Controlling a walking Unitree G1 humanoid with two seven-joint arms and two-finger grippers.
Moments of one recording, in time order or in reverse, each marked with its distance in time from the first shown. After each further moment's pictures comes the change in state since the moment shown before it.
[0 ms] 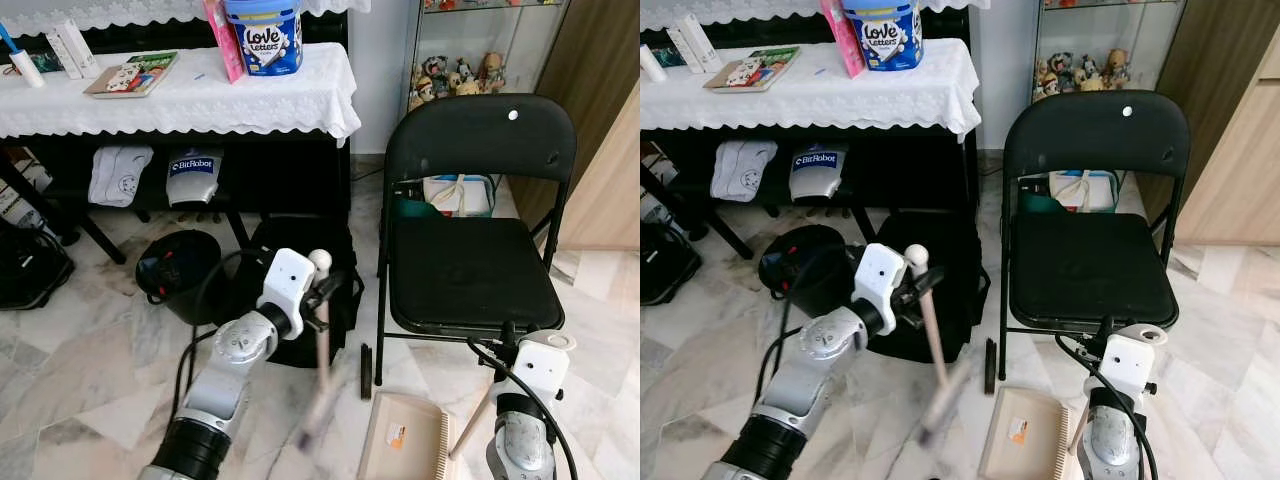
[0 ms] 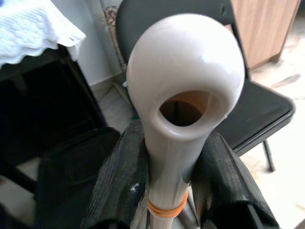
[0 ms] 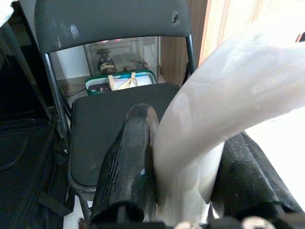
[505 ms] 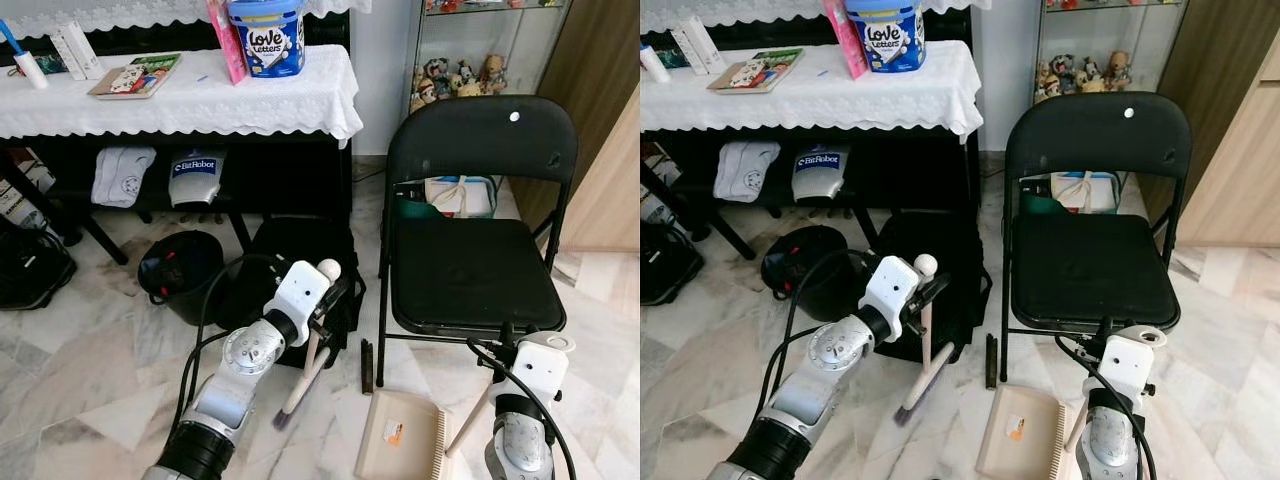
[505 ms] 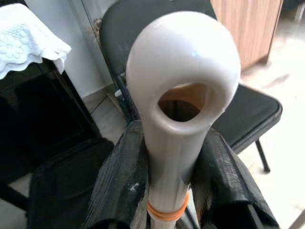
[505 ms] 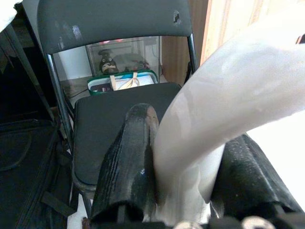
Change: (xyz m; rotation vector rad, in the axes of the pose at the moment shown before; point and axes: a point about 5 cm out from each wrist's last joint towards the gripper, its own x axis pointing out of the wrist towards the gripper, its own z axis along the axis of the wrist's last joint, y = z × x) left arm 0.008 -0.025 -0.002 -0.003 -0.056 -0.043; right arm -0.001 0.001 -0.001 0.004 0.002 0.001
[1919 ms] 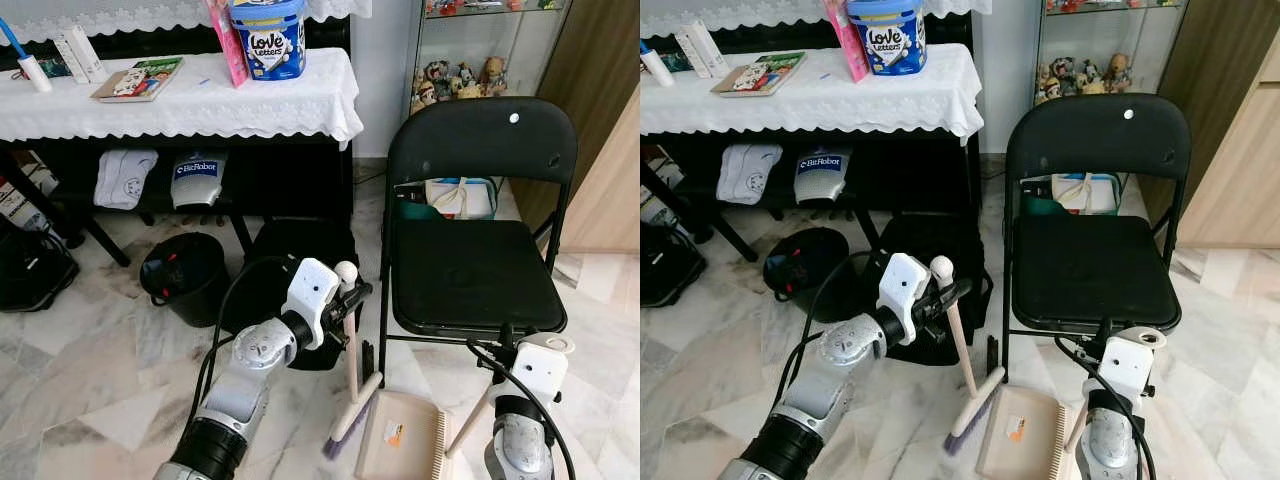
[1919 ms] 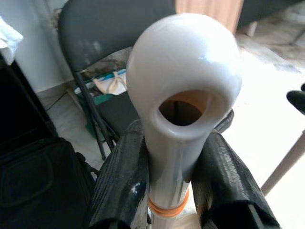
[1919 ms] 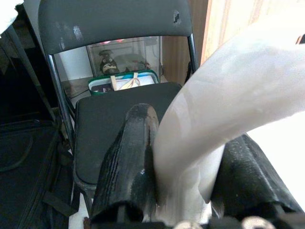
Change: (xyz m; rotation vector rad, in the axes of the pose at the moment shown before) left arm 0.003 -0.007 0.002 -0.099 0.033 -0.168; right arm -0.001 0.001 -0.001 0.002 0.004 0.003
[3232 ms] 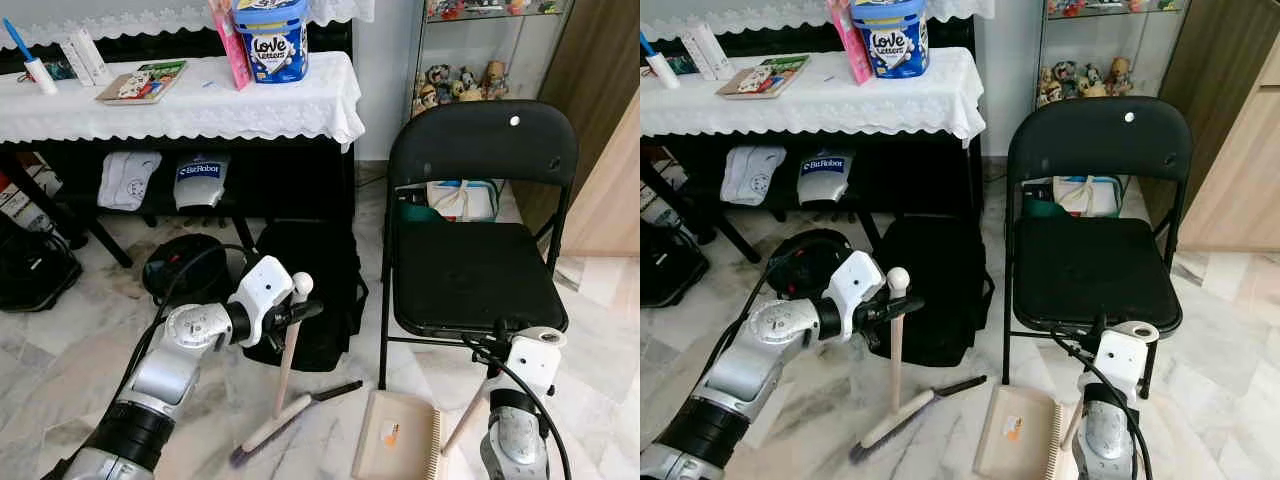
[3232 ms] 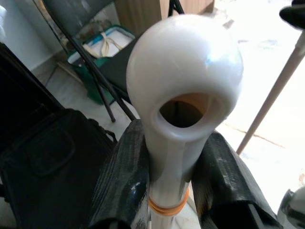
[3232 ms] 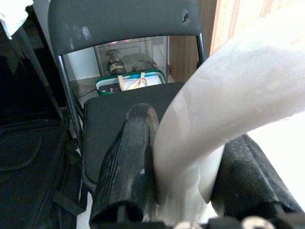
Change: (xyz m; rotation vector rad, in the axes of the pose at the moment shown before) left arm -0.041 0.051 0.009 0.155 0.199 -0.143; right arm 0.006 0.006 0.000 0.013 0.010 0.019
